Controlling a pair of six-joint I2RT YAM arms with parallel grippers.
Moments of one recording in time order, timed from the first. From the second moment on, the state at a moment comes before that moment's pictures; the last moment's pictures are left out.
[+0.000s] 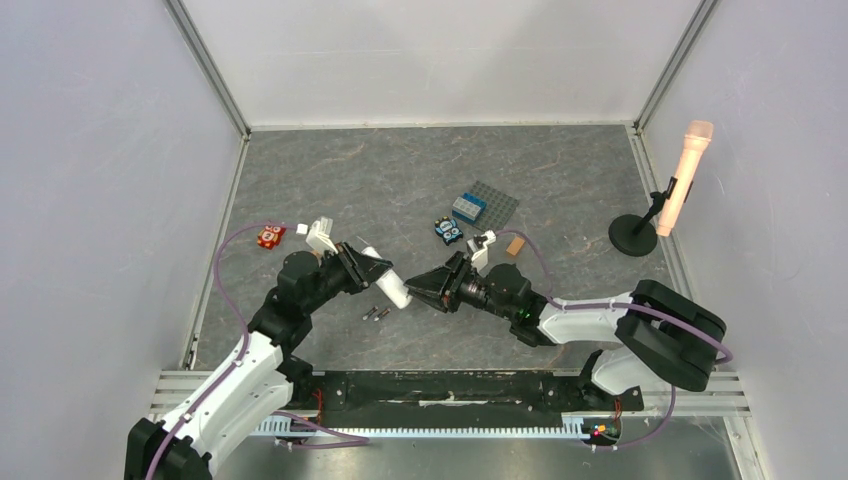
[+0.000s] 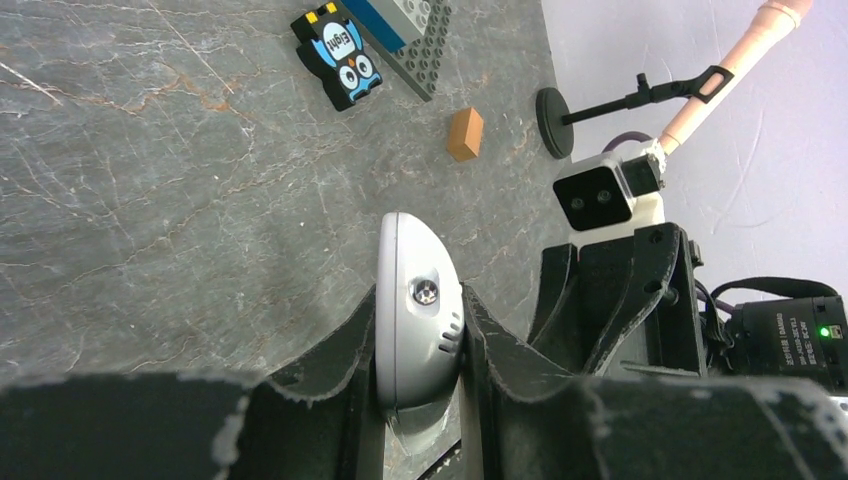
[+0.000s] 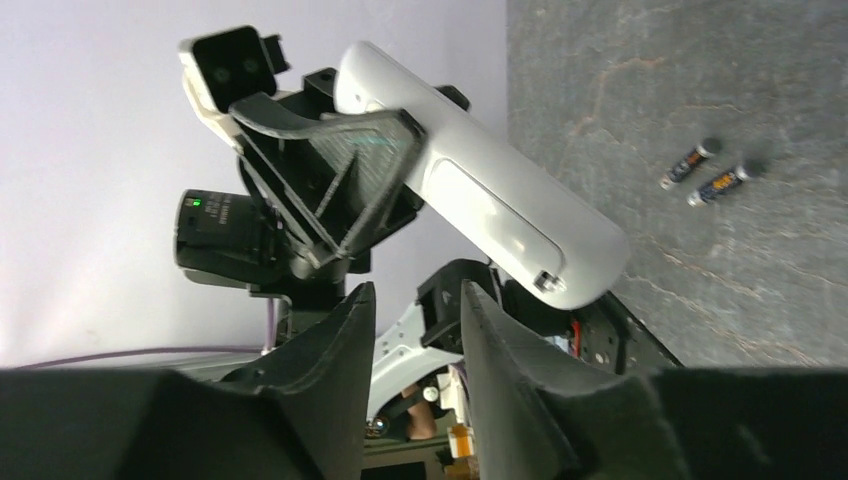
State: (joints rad) left arm -0.44 0.67 0.35 0.05 0.25 -0.86; right arm 0.97 1.44 0.42 0.95 -0.12 1.57
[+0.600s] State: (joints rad) left arm -0.44 0.67 0.35 0.05 0.24 -0.86; right arm 1.00 1.41 0.45 0.72 -0.11 1.57
